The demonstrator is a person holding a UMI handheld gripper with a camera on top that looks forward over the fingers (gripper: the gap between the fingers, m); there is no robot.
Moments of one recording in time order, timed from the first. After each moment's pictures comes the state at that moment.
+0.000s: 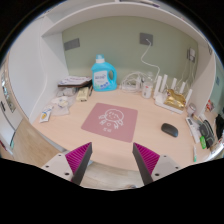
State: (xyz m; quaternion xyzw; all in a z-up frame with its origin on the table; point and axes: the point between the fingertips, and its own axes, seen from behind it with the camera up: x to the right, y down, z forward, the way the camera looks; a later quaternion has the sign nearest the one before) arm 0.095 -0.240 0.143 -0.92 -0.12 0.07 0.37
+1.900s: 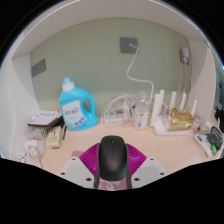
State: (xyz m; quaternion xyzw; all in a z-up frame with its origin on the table) arm 0.080 0.015 0.113 -0.87 0.00 0.04 0.49
